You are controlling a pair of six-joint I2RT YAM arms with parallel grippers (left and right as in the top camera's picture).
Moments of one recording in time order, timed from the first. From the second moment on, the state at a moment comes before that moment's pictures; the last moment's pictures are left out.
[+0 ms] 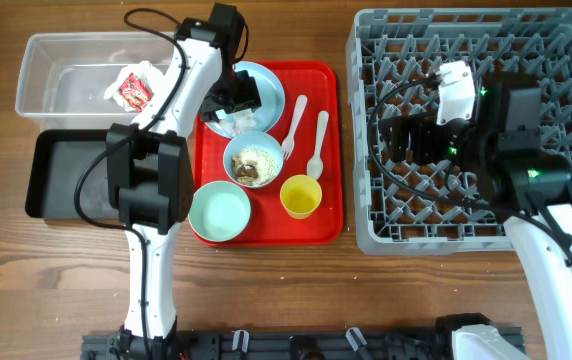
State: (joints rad) left arm -0.26 2.37 2.08 -1.22 0.06 -0.49; right arm 0.10 1.22 1.15 -0.72 -0.32 0.00
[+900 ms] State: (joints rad) left arm -0.26 2.30 2.00 -1.06 0.06 -0.46; right arm 0.10 1.25 1.15 -0.73 -0.32 0.00
